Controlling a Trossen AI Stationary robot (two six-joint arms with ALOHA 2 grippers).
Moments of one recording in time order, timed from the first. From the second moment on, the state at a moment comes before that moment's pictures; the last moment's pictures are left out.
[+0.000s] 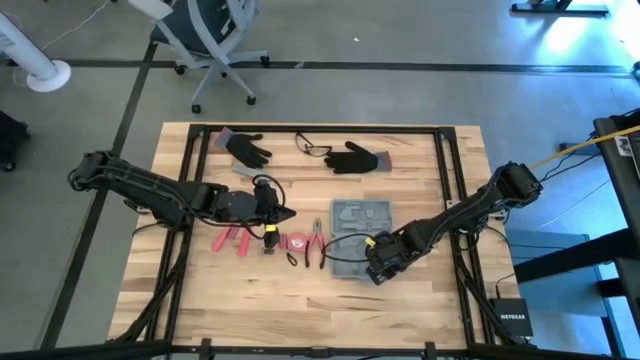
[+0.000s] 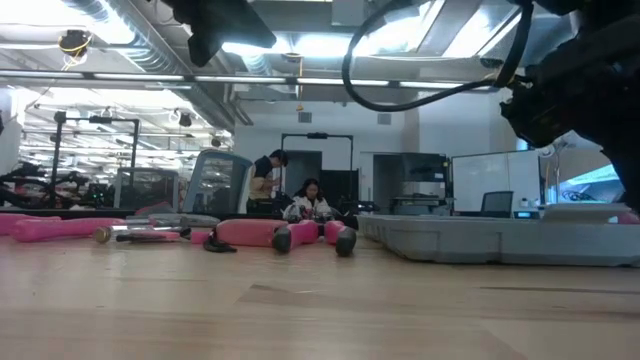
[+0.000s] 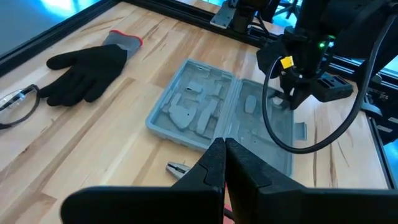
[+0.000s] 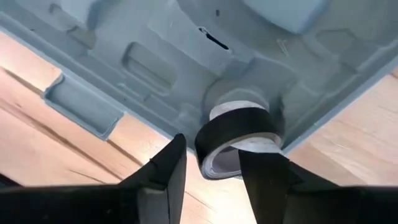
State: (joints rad) left arm -0.22 1.22 0.86 -0.17 -0.38 -0.44; right arm 0.44 1.58 0.87 -0.65 -0.21 1.44
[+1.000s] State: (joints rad) left arm -0.21 1.22 0.86 -0.18 -0.38 -0.38; right arm 0.40 1.59 0.99 -0.83 -0.01 1.34
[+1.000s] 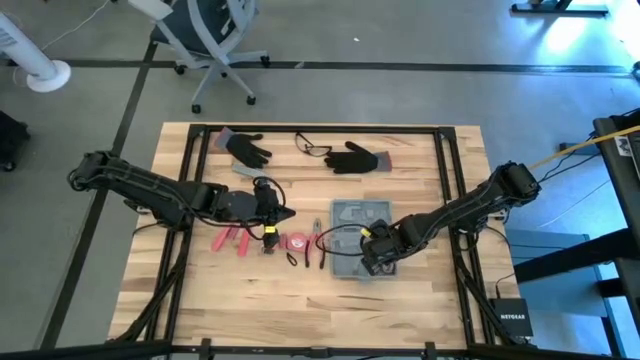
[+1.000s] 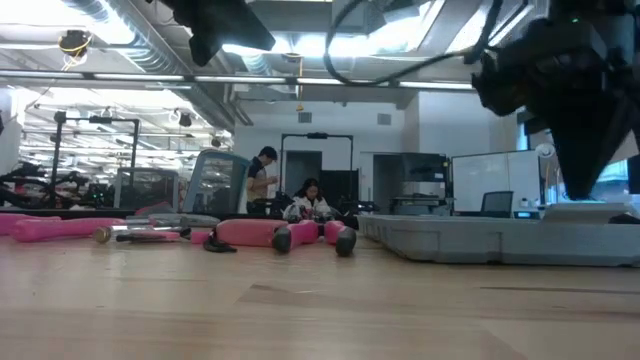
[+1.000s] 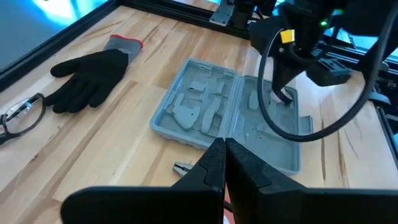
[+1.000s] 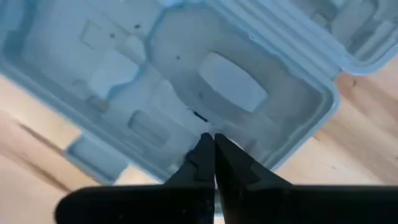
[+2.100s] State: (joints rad) left arm -0.10 2.13 1.21 0.46 0.11 -0.37; right arm 0.45 1.53 0.93 -0.79 0.01 1.34
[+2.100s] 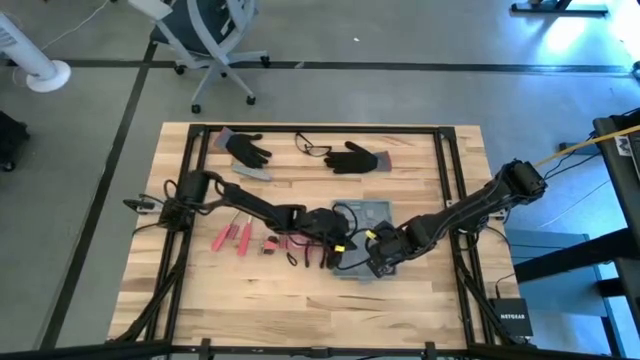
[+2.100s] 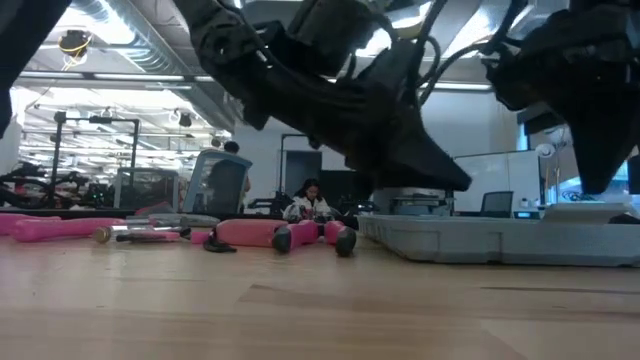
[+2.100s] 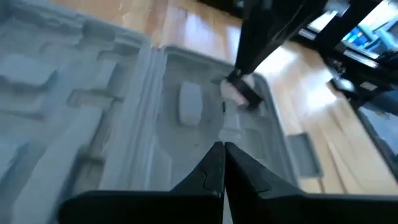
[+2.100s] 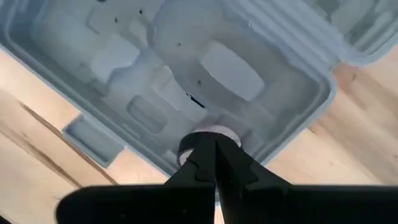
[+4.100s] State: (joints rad) left arm -0.07 2.14 1.20 0.32 0.06 -0.39; right arm 0.46 1.57 0.91 -0.69 -0.04 1.34
